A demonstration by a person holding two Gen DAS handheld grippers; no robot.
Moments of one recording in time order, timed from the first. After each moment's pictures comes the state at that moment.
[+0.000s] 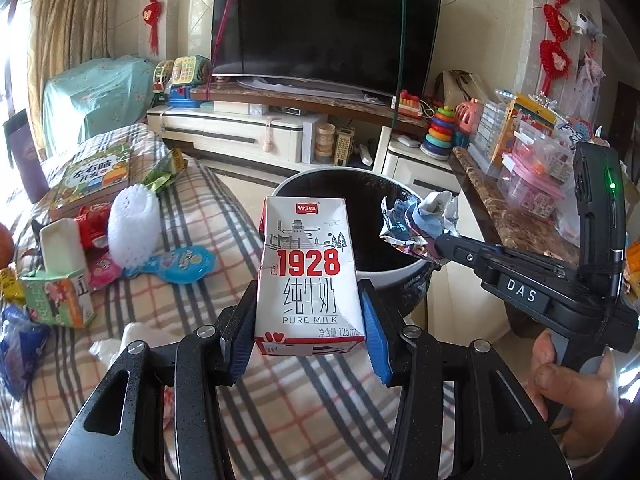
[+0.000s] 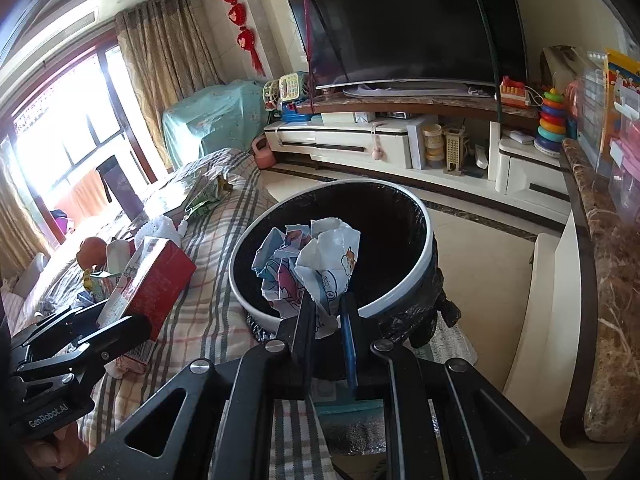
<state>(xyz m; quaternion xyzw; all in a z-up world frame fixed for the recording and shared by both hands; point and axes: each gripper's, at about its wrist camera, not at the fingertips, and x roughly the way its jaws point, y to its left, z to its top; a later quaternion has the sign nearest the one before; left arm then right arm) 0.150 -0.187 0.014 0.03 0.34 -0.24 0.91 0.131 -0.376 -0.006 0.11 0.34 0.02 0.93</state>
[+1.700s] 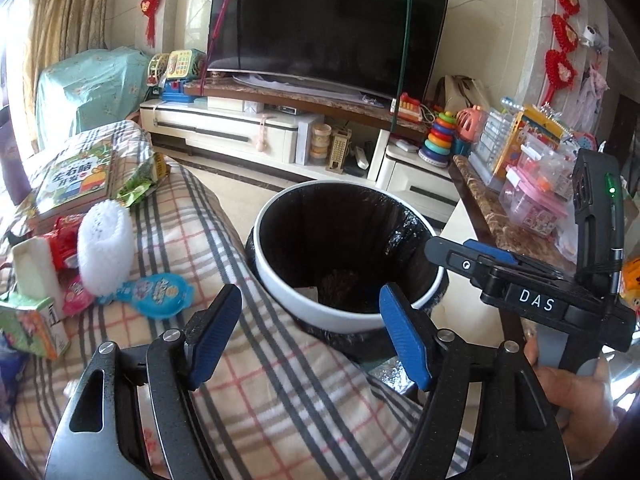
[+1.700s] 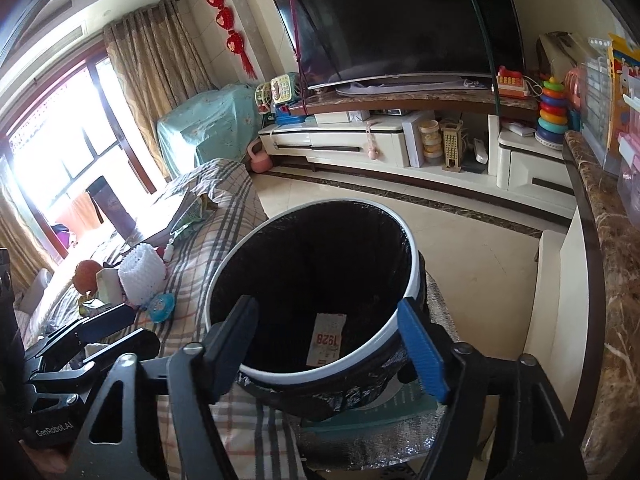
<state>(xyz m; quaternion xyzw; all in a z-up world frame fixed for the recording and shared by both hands) 0.182 -0.197 0.016 0.01 0.35 -0.25 0.91 0.158 -0.401 0.000 0.14 0.34 0.02 0.93</state>
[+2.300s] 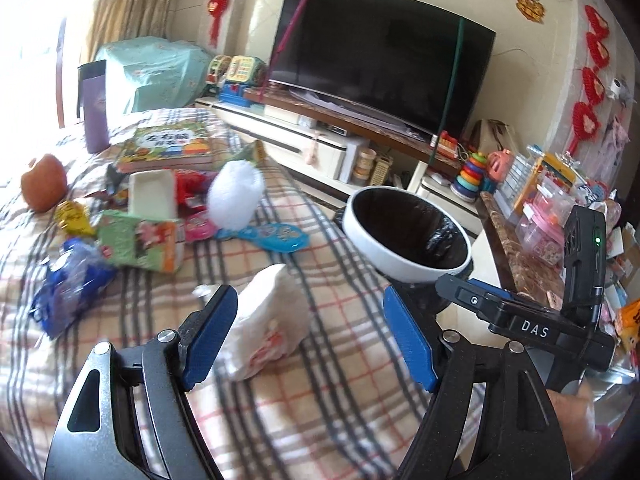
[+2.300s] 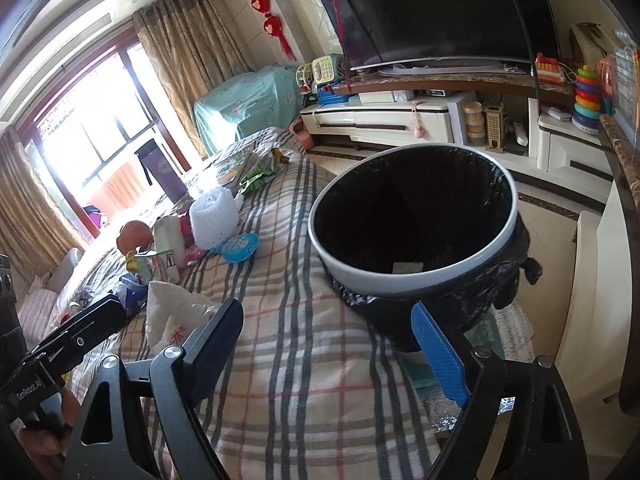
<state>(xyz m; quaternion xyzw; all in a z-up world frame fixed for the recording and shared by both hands) 0.121 -0.081 0.017 -0.06 0.33 -0.17 0.93 0.124 -0.318 -0.017 0.14 0.36 0.09 0.92</state>
